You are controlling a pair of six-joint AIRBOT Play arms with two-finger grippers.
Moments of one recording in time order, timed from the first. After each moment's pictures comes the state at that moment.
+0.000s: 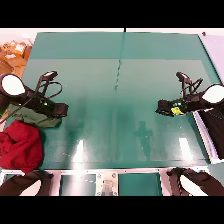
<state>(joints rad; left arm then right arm) -0.16 -1.03 0.99 1.23 -1.35 -1.51 0.05 -0.97 0.87 -1.21 1.20 1.66</state>
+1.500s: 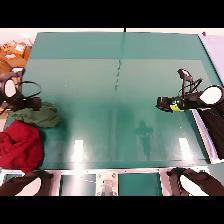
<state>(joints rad) 0.05 -1.10 0.96 1.83 -1.18 -1.78 0.04 -0.98 0.84 -1.24 1.03 1.64</state>
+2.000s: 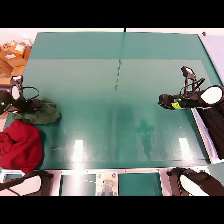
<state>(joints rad) 0.18 -1.32 0.93 1.82 -0.90 -1.79 0.02 -0.99 0.84 -1.25 0.98 1.63</state>
